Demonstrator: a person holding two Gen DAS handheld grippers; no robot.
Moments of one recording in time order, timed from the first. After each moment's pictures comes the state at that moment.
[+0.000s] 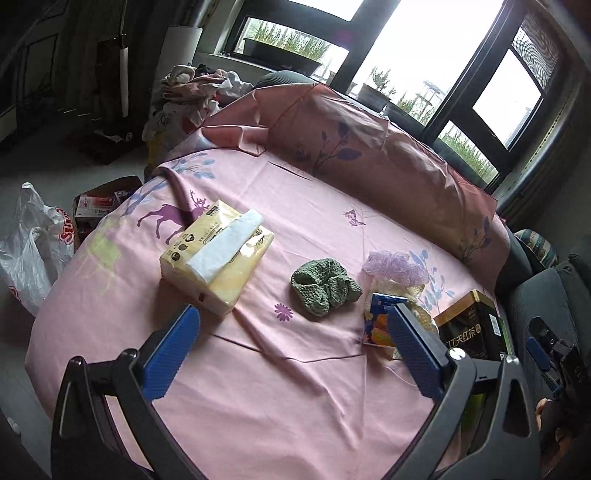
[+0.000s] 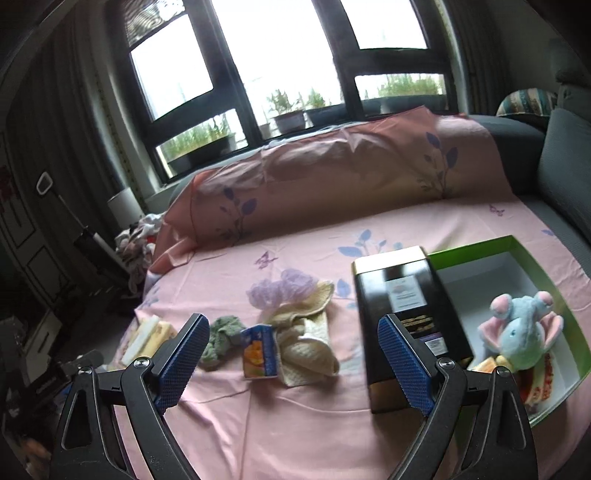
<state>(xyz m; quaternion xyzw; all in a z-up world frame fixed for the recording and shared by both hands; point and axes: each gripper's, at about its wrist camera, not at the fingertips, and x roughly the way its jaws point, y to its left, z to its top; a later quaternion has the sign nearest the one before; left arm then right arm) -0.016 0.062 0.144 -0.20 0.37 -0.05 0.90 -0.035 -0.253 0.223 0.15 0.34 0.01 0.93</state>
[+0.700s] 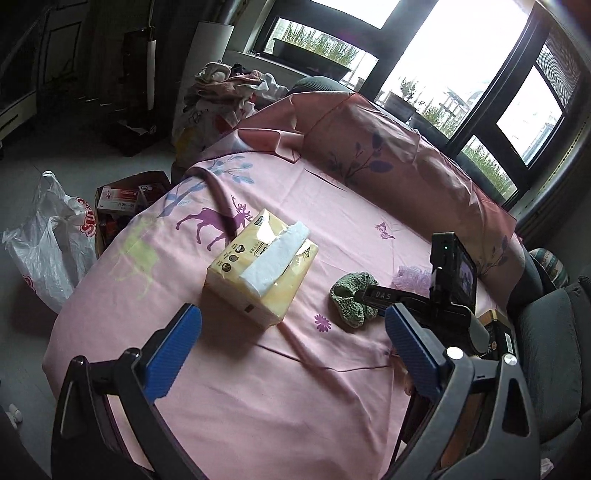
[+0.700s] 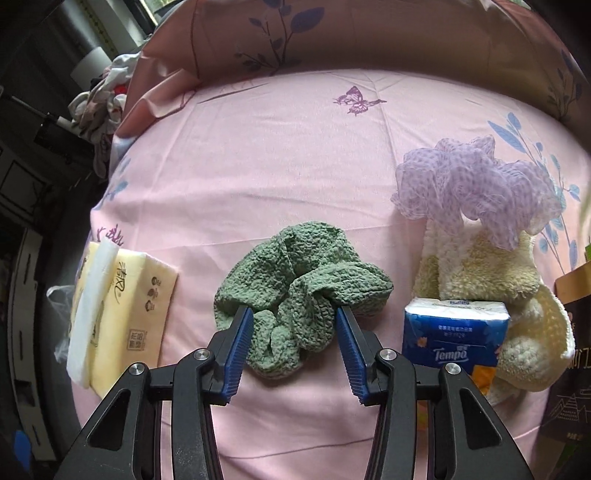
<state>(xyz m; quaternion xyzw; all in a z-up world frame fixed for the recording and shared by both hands) -0.013 0.101 0.144 -0.21 0.38 -0.02 0.90 0.147 -0.100 0.070 0.09 0.59 0.03 0.80</state>
